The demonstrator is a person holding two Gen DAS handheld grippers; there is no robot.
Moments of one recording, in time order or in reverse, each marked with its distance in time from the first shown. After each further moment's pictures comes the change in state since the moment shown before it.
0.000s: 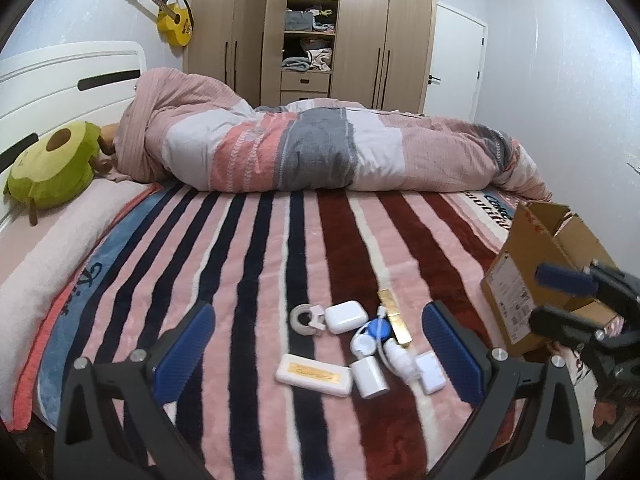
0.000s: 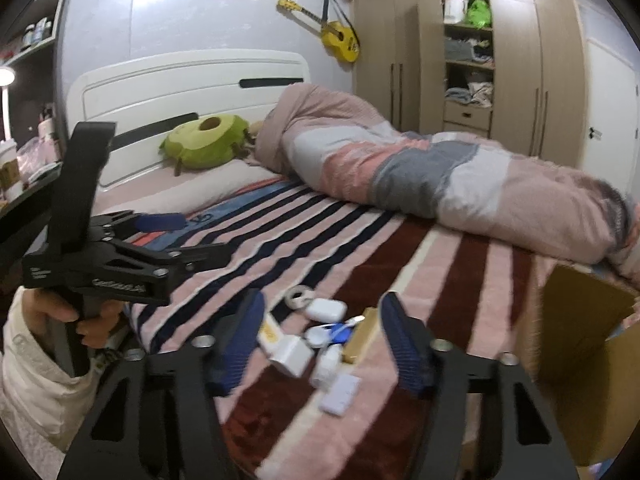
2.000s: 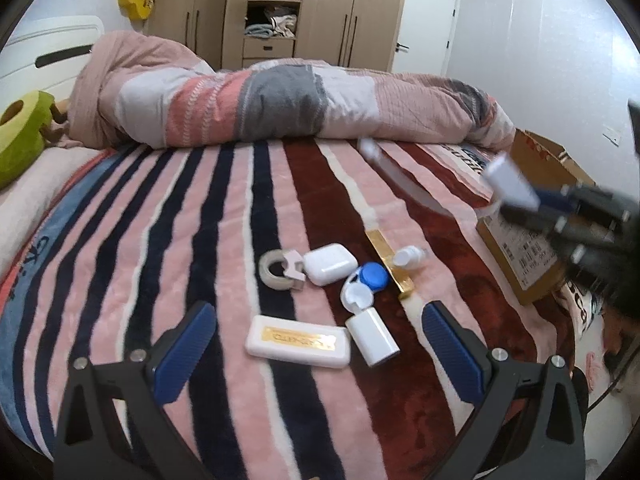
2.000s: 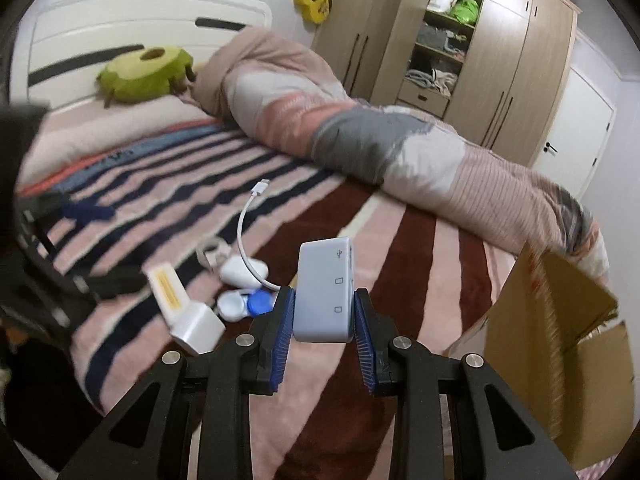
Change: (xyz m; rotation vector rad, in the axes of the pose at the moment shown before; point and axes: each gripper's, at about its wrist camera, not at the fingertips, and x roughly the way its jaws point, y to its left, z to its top) left arm 0.069 0.011 -0.056 0.051 0.113 -0.153; right arm 0.053 -0.021 -0.002 -0.097 0.103 -0.302
